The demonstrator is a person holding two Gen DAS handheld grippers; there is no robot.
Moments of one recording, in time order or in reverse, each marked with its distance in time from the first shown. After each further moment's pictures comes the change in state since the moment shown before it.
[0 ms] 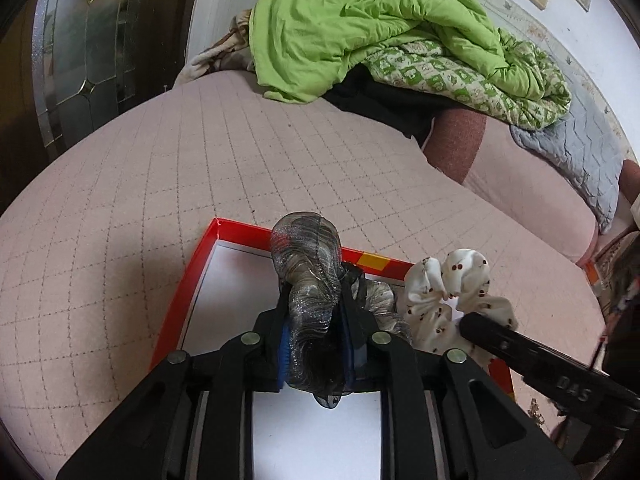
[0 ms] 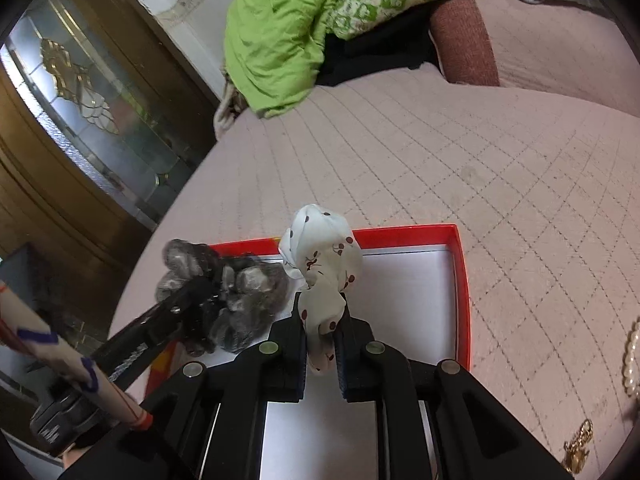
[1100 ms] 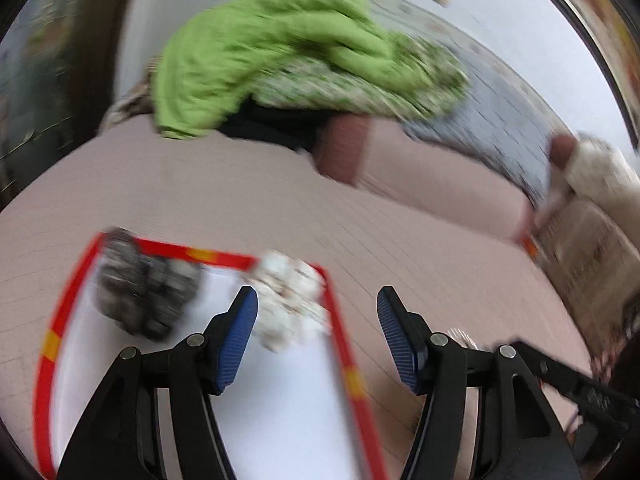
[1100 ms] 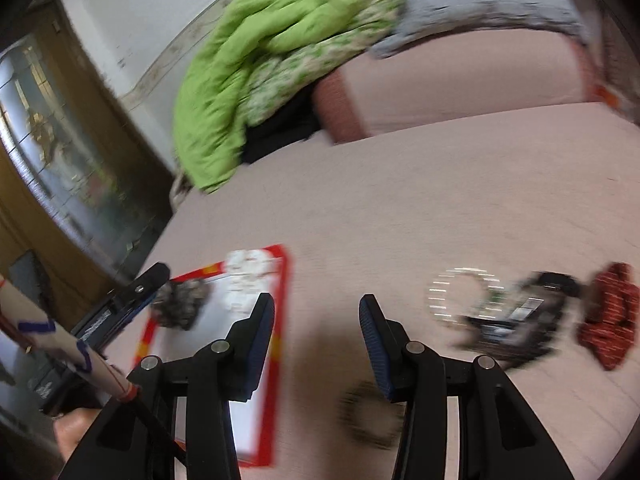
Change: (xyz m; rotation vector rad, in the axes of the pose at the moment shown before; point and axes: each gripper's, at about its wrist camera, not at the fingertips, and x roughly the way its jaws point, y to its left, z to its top) left arm -0.063 -0.135 -0.039 0.175 -0.076 -0.207; right arm -0.176 -0.095 -0.065 0.147 -0.248 -0.152
